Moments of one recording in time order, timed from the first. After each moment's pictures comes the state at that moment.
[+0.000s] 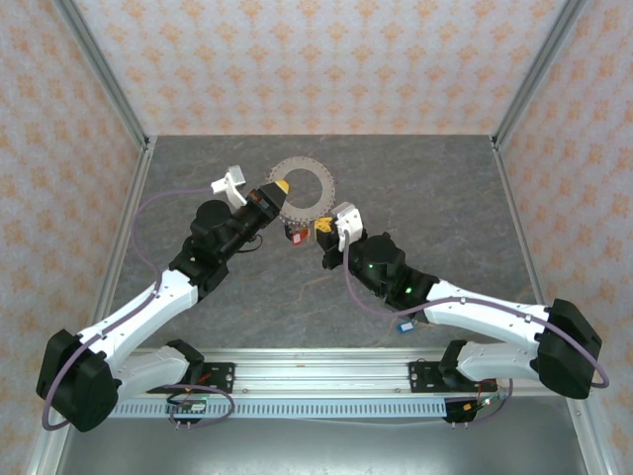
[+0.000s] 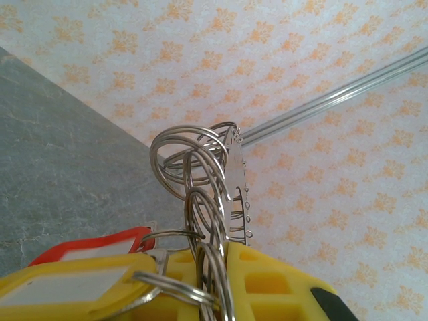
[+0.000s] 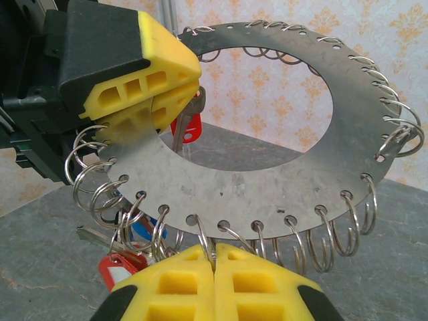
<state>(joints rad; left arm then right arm) -0.49 1.09 0.73 0.34 0.08 -1.08 0.99 1.17 0.71 0.37 0.29 0.07</state>
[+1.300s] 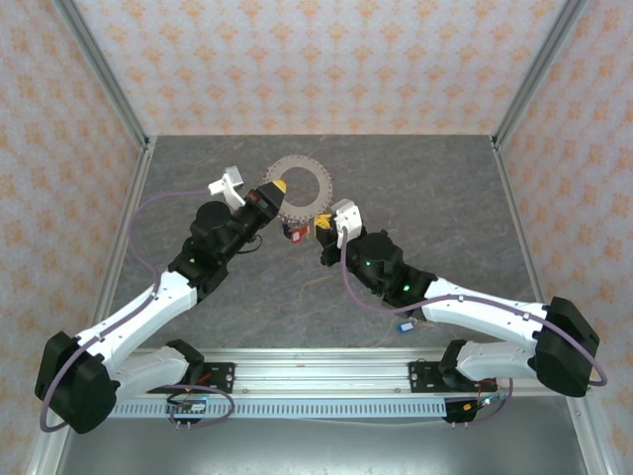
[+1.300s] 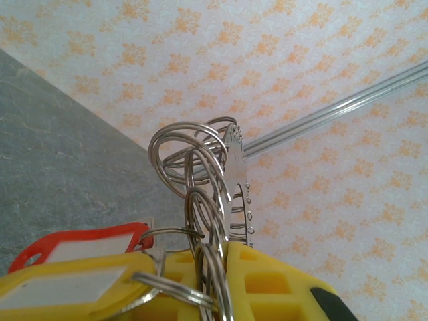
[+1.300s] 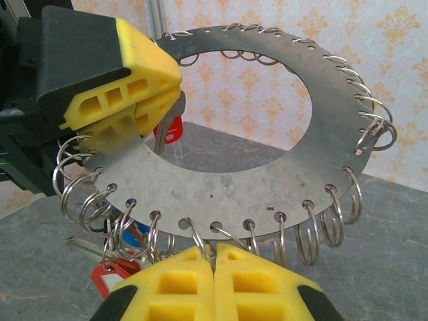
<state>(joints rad) -0.50 1.07 0.73 0.32 0.03 -1.08 0.99 1.18 0.73 0.35 0.32 0.08</state>
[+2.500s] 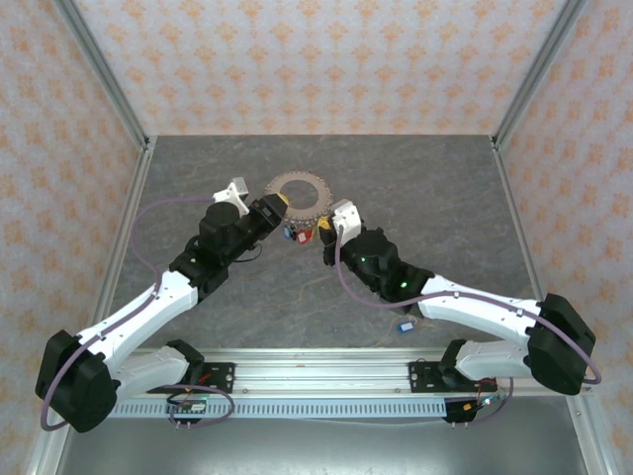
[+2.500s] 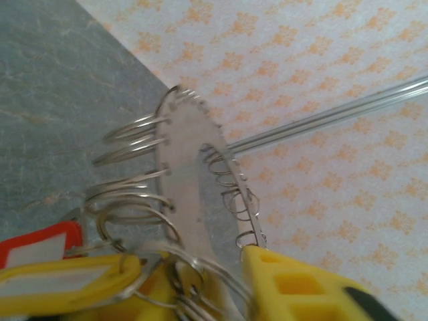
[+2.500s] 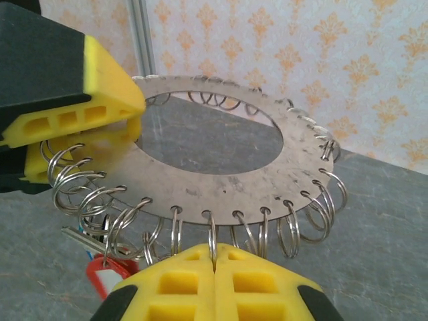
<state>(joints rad) -0.50 1.08 0.73 0.13 0.03 -1.12 0.95 1.21 0.73 0.29 0.34 0.07</state>
